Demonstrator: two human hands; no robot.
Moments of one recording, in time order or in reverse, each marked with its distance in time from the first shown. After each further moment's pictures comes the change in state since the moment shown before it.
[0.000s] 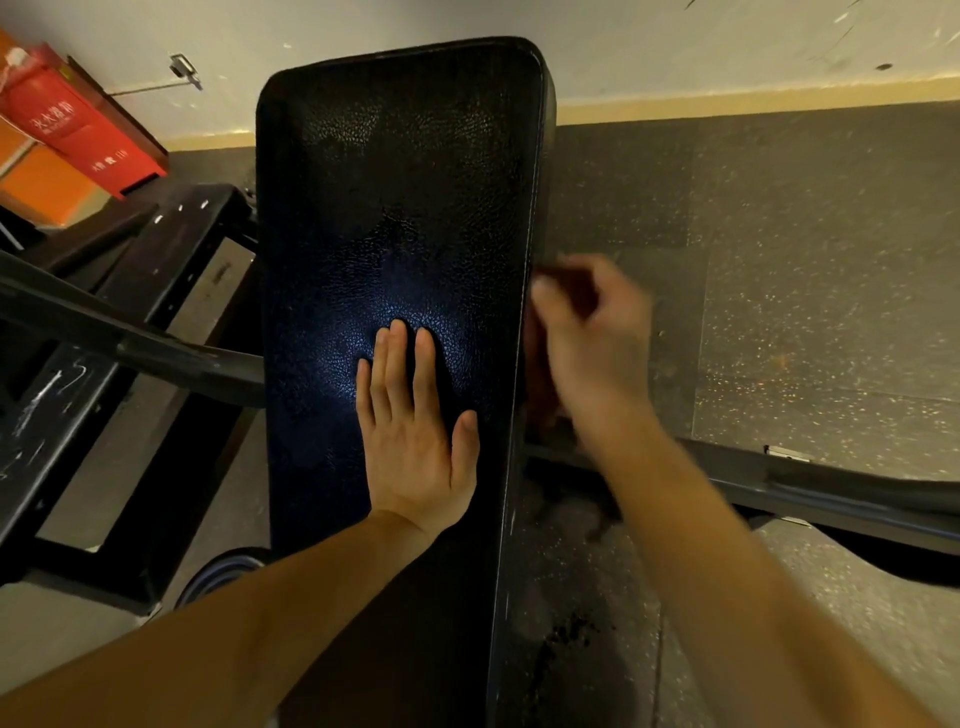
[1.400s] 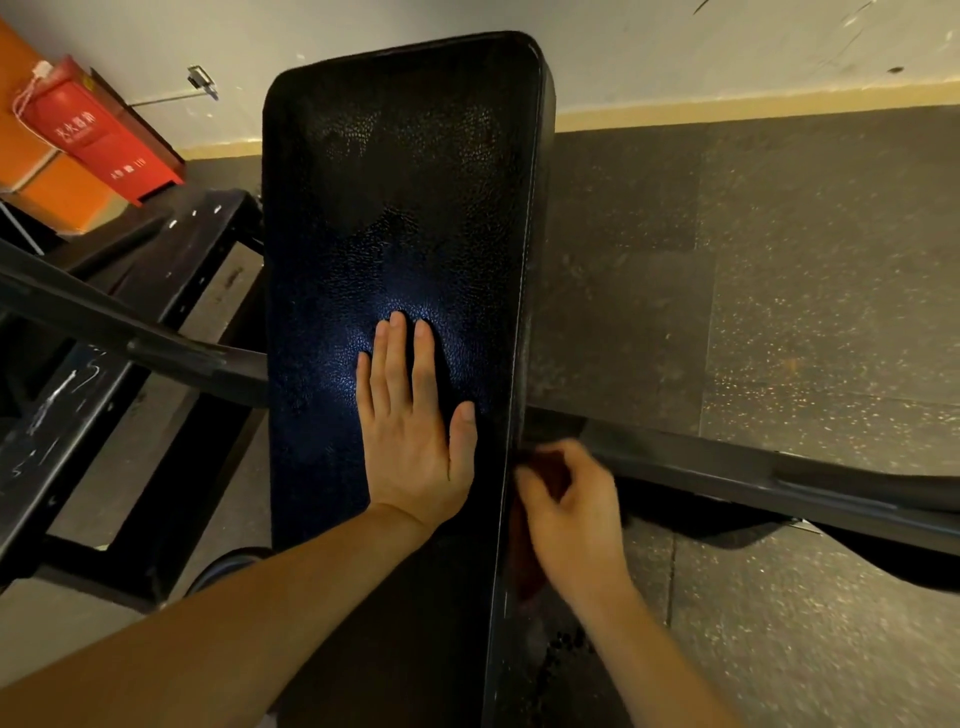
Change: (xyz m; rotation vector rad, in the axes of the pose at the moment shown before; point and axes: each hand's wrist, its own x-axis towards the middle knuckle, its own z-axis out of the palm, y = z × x) left_hand -0.002 0.000 0.001 -0.011 0.028 0.012; right_hand -0.115 0.058 -0.011 -0.001 -0.179 0.348
